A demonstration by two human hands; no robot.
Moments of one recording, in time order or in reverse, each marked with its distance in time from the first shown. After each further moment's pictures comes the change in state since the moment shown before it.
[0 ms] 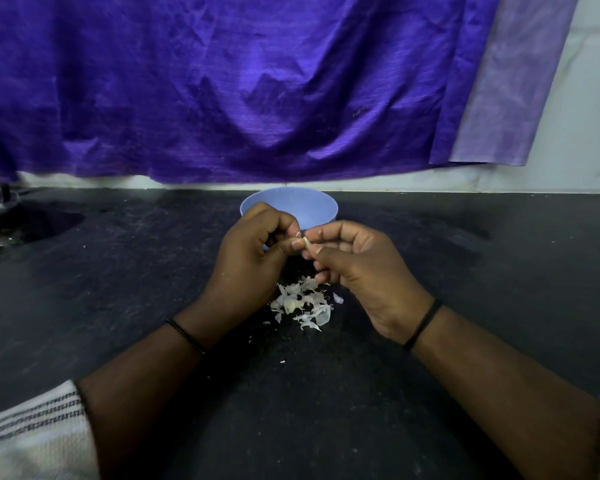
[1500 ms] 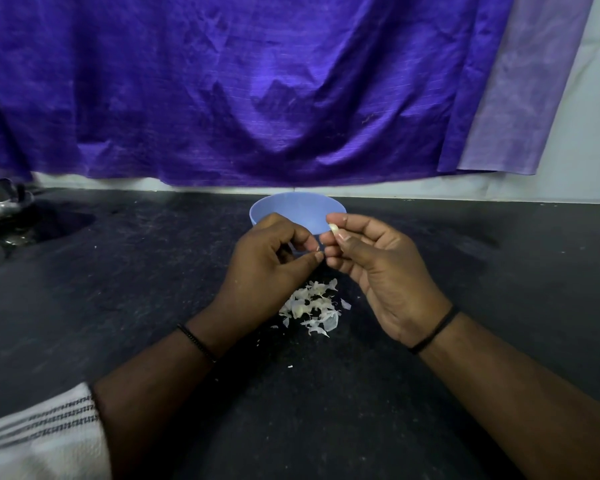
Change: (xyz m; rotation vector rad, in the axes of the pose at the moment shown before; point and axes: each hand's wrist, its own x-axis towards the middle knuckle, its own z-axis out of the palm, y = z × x) left_hand -0.004 0.008 0.000 0.015 -0.014 -0.053; right_hand 0.004 0.000 -0.003 0.222 0.056 -0.088
